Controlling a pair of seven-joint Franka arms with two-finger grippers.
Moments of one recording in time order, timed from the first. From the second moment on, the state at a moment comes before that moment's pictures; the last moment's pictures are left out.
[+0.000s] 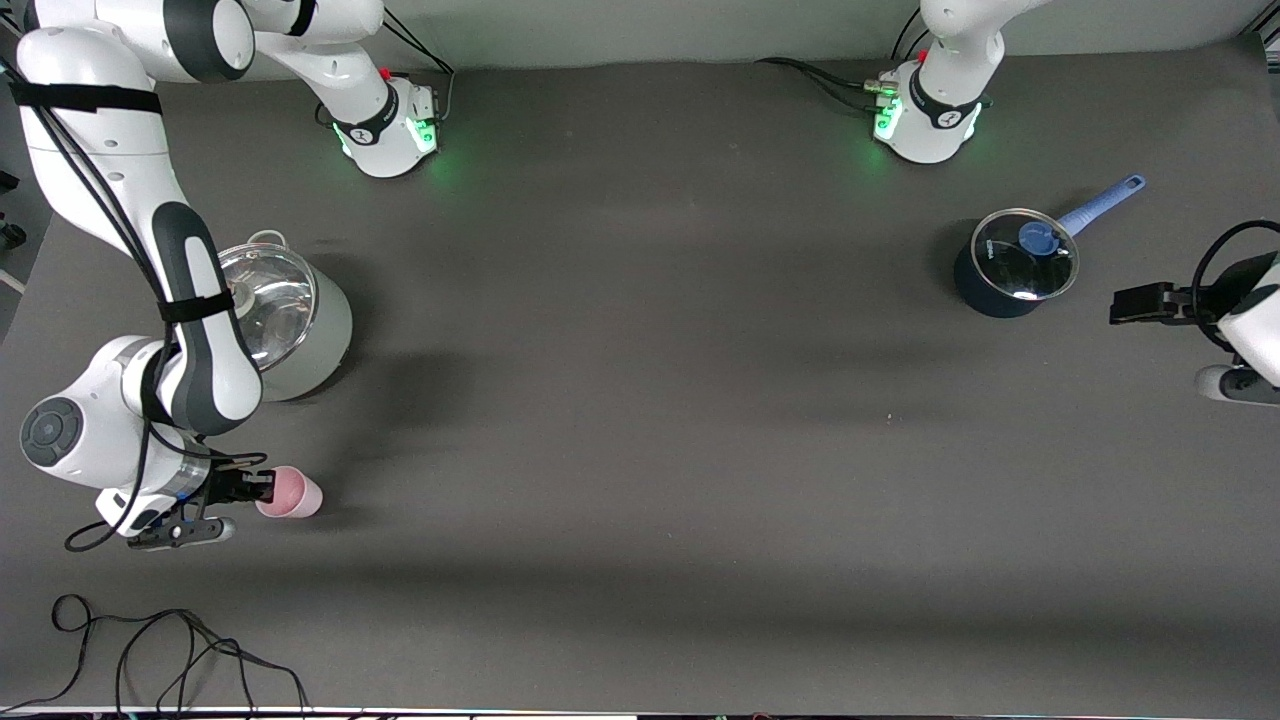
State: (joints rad) left arm 0.45 0.33 -0.57 -1.27 0.20 1.30 0.04; right arm 0.01 0.68 -0.16 -1.62 0.16 2.33 -0.33
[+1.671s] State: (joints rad) left arm 0.11 0.01 -0.10 -1.66 0.02 1.62 0.12; right arm 0.01 0.59 -0.17 -1.53 0.02 2.02 -0.36
